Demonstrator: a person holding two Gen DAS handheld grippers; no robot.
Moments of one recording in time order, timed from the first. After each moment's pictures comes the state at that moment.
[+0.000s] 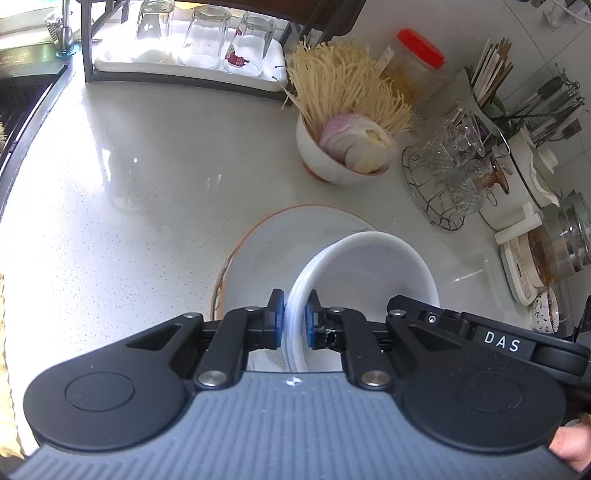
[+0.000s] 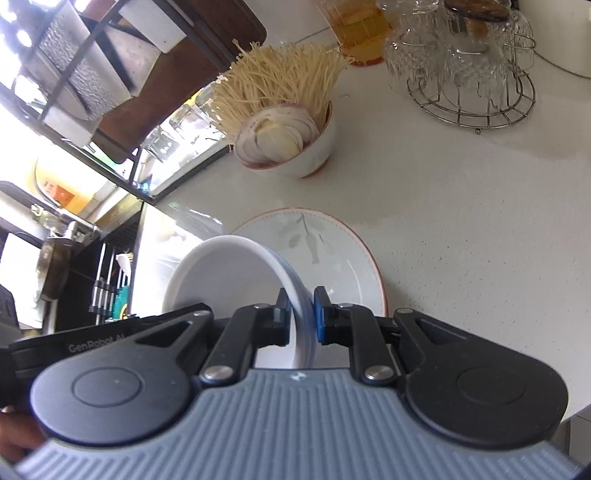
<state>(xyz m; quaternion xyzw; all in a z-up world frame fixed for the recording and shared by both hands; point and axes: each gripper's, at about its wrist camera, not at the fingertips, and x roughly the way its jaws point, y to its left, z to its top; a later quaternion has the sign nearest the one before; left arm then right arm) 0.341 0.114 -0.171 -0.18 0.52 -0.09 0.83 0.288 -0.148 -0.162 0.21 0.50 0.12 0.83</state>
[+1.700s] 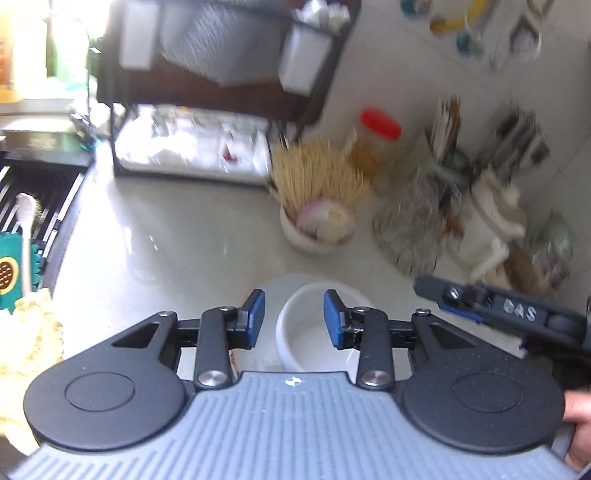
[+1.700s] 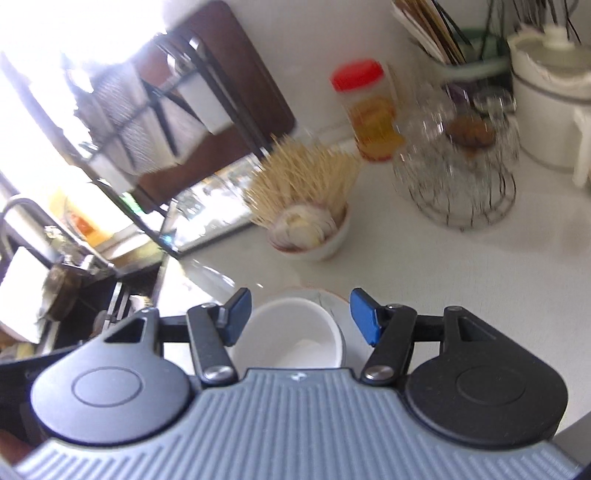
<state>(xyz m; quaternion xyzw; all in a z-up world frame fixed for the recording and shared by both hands) 0.278 0.124 -0.070 -0.16 0.41 -0.07 0.90 0.266 -0.167 -0.083 0.18 0.39 0.14 0.89</state>
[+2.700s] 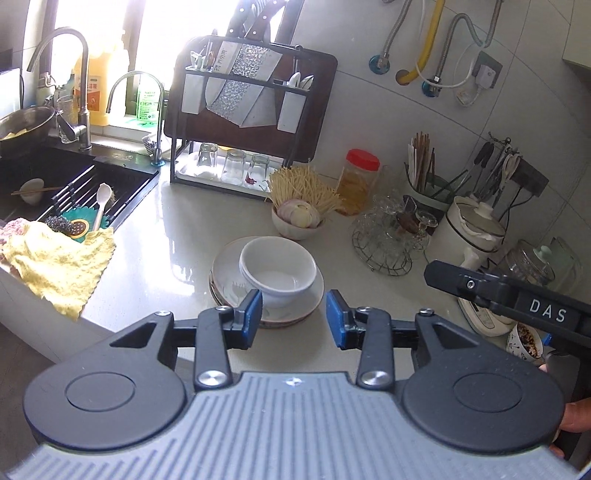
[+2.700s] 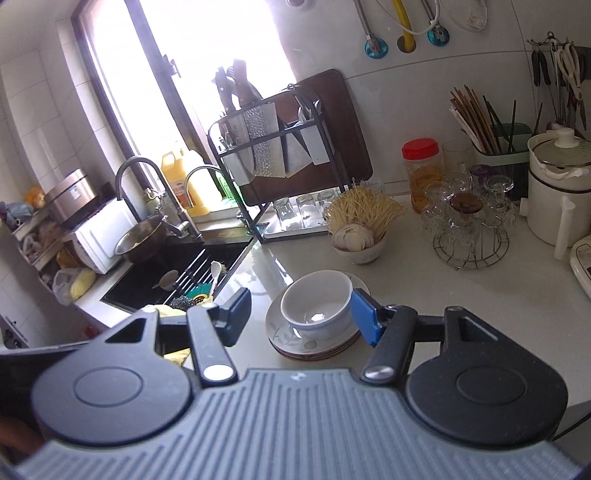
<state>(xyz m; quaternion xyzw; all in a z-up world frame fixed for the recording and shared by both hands) 0.049 -0.023 -0.013 -0.15 0.32 0.04 0.93 0.108 -0.261 -0.012 0.10 0.30 0.29 0.90</state>
